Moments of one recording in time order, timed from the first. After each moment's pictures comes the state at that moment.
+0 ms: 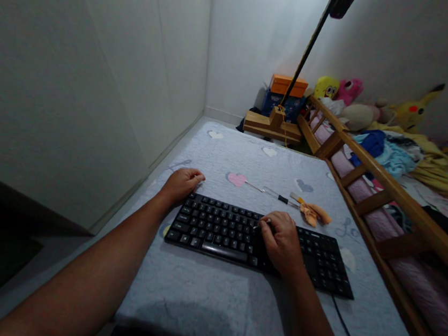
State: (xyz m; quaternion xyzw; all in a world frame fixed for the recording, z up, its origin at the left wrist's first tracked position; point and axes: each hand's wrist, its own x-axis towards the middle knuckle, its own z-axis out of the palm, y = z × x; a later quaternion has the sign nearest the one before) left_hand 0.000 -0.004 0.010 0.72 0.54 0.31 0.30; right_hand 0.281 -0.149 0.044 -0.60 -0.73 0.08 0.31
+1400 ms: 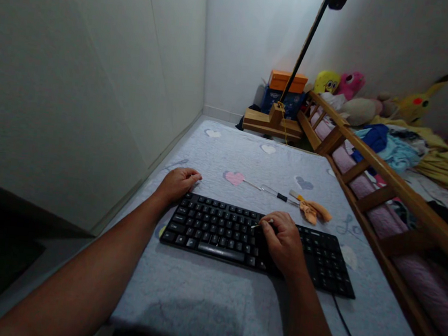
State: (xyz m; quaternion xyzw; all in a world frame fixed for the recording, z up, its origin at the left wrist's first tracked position) left_hand 0.004 -0.005 0.012 0.70 0.56 0.31 0.31; right_hand 0.292 -0.150 0.041 -0.60 -0.70 0.14 0.35
